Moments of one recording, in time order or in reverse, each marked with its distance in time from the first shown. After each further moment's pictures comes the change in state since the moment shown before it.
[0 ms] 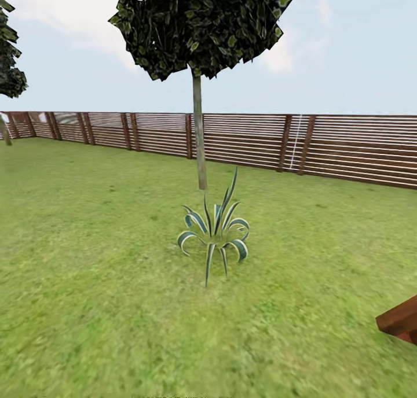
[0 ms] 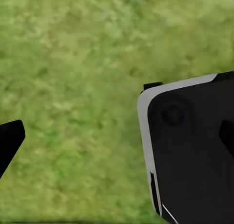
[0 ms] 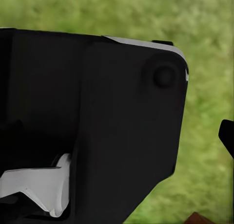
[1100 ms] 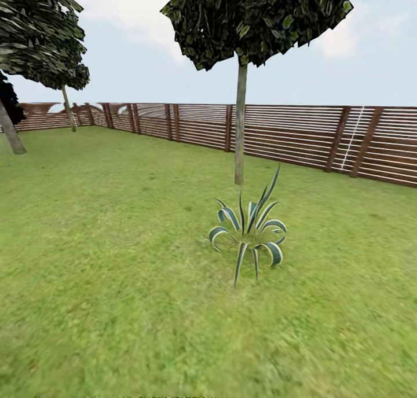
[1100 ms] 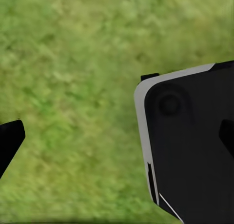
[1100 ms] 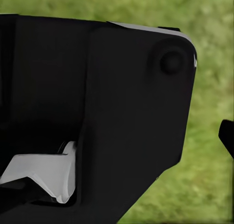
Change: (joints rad) left arm 0.000 -0.001 -0.001 0.000 -0.001 -0.012 -0.001; right arm 0.000 0.010 0.000 0.001 0.000 0.000 -0.002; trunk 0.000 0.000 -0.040
